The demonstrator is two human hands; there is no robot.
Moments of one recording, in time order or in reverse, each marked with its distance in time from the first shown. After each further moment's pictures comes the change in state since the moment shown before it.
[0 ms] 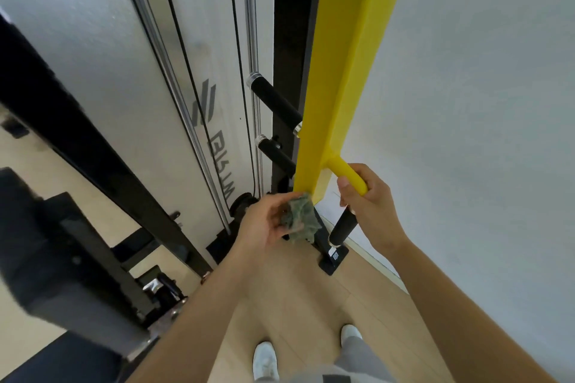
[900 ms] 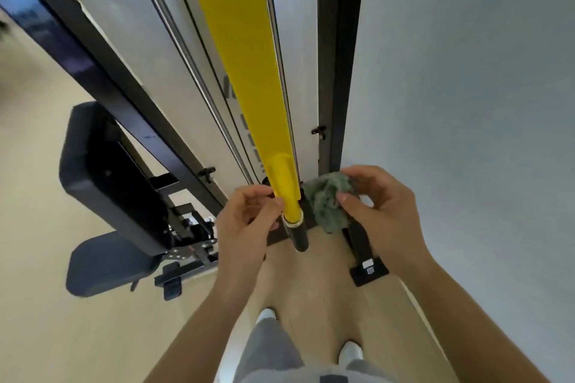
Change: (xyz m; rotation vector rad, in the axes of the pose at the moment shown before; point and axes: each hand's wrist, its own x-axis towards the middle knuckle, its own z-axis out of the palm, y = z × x) left_hand -0.042 -0.047 0.159 0.236 0.780 0.530; right_hand 0.054 0.028 -0.130 0.223 -0.456 -0.174
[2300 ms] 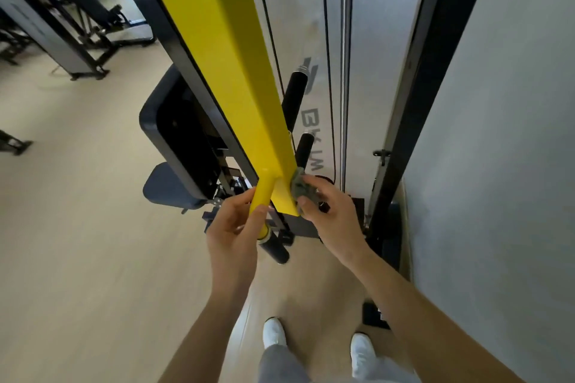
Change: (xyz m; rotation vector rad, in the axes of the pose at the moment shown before) left_hand -0.007 -0.009 0.079 0.200 0.643 0.126; right_hand 0.110 0.073 0.027 0.050 -0.611 0.019
